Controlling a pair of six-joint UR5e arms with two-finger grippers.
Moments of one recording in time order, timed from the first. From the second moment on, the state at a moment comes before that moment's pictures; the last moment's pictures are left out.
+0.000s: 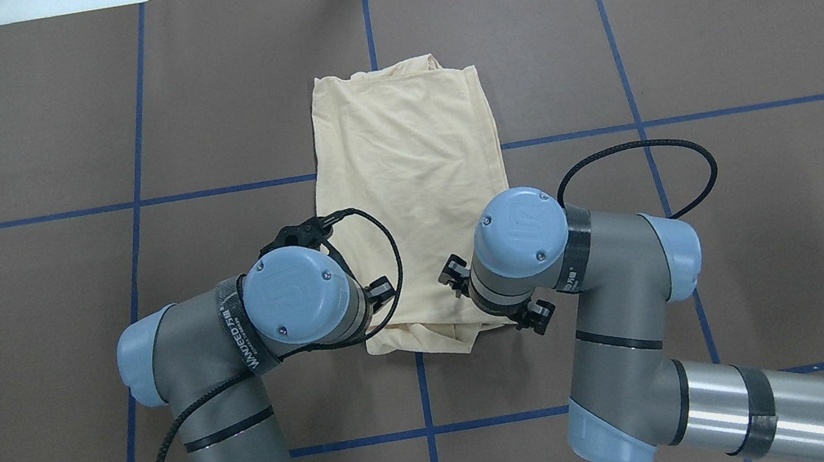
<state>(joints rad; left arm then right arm) -0.36 -2.21 -1.74 -1.62 -1.69 -1.74 0.40 -1.01 1.70 -1.52 1.84 1.95</state>
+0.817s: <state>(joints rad) -0.36 -2.21 -1.74 -1.62 -1.69 -1.74 0.40 -1.01 1.67 -1.52 1.85 1.95</state>
